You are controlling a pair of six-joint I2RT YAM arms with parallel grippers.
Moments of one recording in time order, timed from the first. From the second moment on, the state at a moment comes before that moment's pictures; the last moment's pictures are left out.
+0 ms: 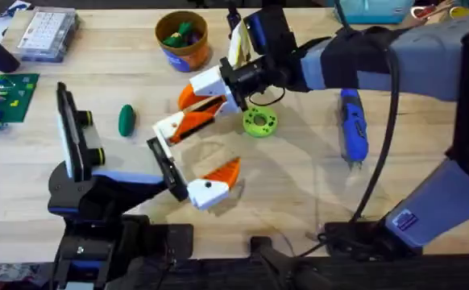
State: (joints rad) left arm -0.04 0.01 0.01 -0.09 1.00 -0.10; right arm 0.58 1.92 1.17 0.02 -1.24 0.93
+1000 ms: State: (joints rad) left arm -0.05 0.01 0.01 -0.10 1.05 -0.06; right arm 0.44 1.83 1.16 -0.38 -1.32 0.44
